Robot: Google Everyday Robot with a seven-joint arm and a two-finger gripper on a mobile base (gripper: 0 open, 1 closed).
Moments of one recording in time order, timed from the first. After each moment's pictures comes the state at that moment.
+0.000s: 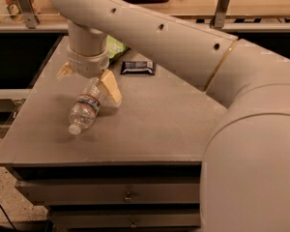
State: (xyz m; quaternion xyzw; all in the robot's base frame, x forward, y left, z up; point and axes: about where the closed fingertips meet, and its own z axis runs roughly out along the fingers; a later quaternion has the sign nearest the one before) arm 0.587 0.143 0.840 -0.97 0.21 -0.02 0.11
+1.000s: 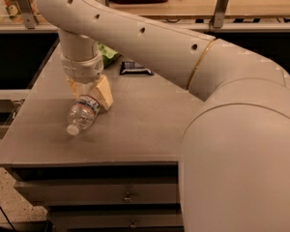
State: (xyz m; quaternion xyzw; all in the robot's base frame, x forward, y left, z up) arm 0.577 0.155 0.819 -0.99 0.16 0.00 0.05
